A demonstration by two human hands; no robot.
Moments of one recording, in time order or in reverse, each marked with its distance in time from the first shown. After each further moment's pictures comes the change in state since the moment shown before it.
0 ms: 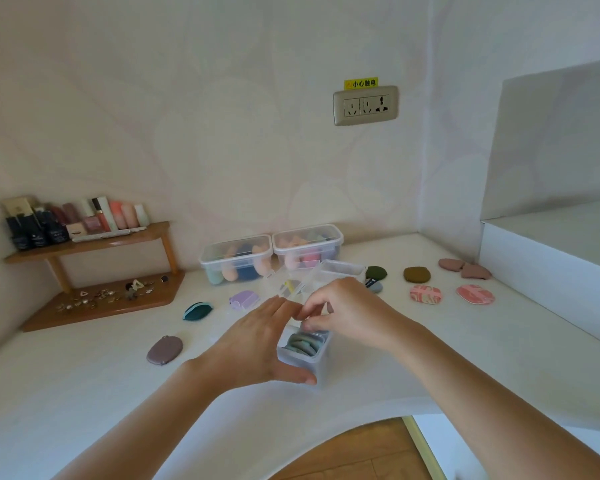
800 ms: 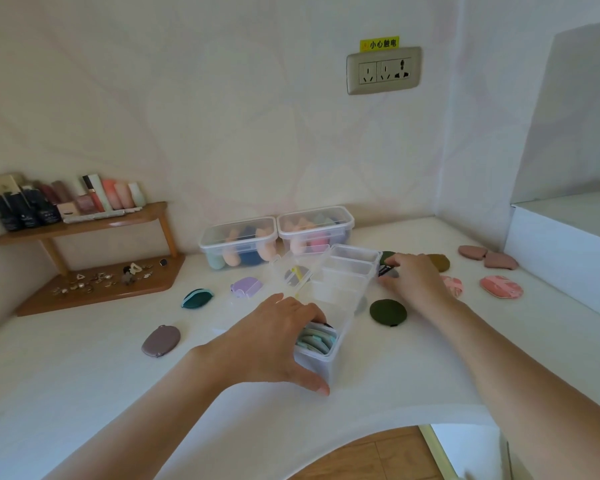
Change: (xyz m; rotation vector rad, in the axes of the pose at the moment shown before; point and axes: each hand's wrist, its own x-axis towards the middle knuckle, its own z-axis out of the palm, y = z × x) left_hand 0.020 0.006 0.001 0.049 -0.160 0.006; right_hand 0.042 0.137 -0.006 -0.207 0.314 0.509
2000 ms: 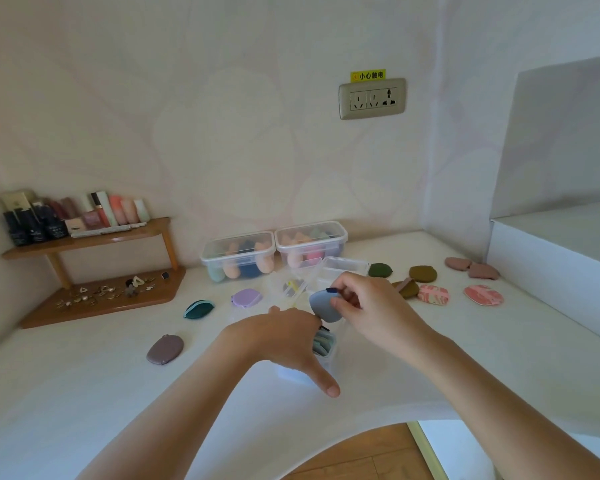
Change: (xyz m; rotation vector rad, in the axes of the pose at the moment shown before) left_hand 0.014 0.029 -0.020 0.057 -0.286 -0.208; right_hand -0.096 -0.078 -0.038 0.244 -0.035 -0.435
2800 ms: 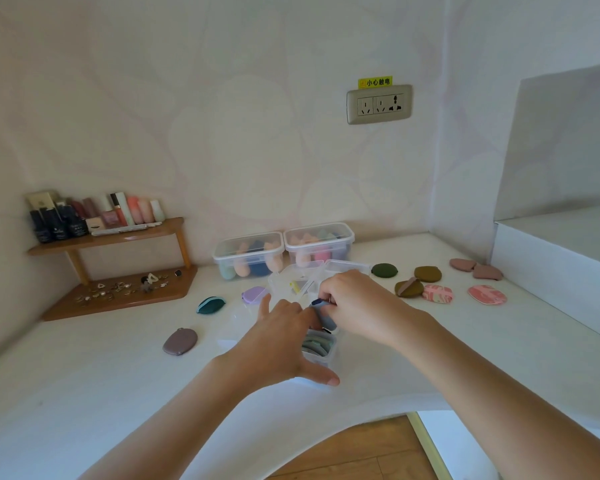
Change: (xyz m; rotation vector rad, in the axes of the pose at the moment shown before) left_hand -0.026 -0.014 0.028 -0.014 0.357 0.036; right_hand 0.012 -0.038 0.001 -0.300 -0.276 0.007
